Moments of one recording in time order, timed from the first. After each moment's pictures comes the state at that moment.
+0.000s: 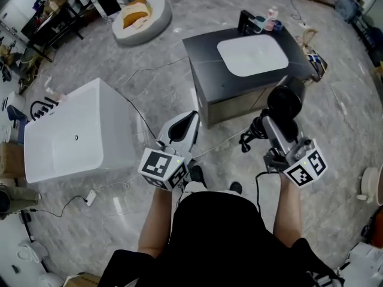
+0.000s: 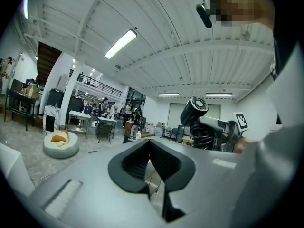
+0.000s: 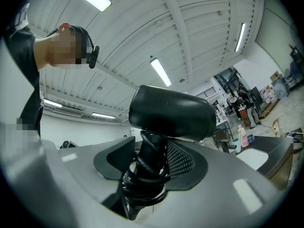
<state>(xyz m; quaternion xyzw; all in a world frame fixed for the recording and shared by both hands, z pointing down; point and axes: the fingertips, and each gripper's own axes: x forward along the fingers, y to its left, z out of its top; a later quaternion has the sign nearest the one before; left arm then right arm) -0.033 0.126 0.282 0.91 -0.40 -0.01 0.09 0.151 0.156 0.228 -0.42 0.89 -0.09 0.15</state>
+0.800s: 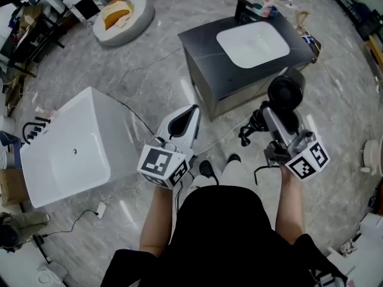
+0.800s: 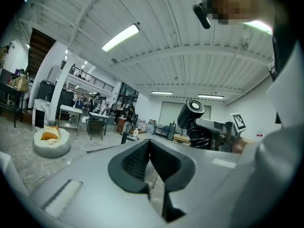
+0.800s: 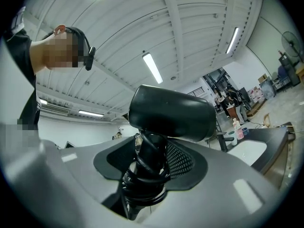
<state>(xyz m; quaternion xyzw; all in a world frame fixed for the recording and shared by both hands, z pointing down) -0.091 0.058 0.291 0.93 -0.34 0.00 0.11 0.084 0.099 0.243 -0.48 0.86 -0.12 0.14</state>
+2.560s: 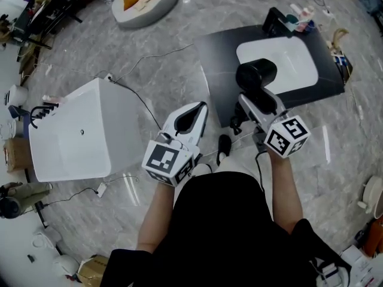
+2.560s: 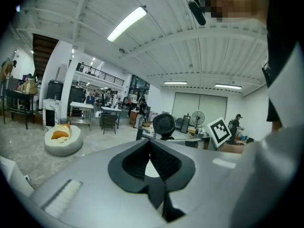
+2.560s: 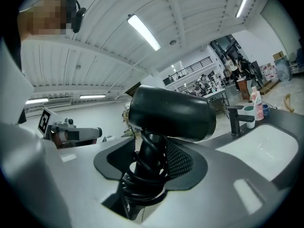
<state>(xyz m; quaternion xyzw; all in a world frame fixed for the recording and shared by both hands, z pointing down) -0.032 -0.128 0.322 0.90 -0.41 0.06 0.13 0.084 -0.168 0.364 -0.40 0.89 -0.22 0.01</state>
